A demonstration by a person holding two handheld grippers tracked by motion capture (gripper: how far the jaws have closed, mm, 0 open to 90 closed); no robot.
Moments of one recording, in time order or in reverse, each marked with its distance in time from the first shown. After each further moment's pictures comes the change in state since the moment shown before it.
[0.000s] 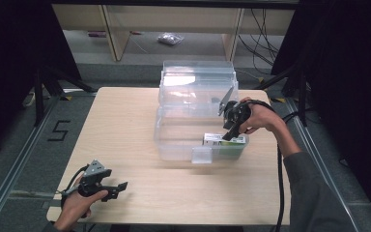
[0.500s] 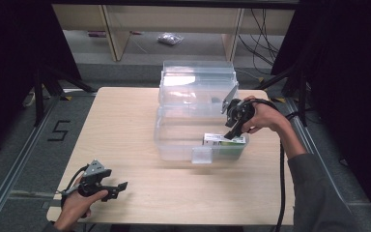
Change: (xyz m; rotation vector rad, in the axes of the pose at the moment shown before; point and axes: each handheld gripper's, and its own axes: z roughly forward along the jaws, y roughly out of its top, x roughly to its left) left arm 0.001 0.000 0.000 0.006 0.001 0.003; right arm 0.005 -0.004 -0.012 -0.043 0.002 0.033
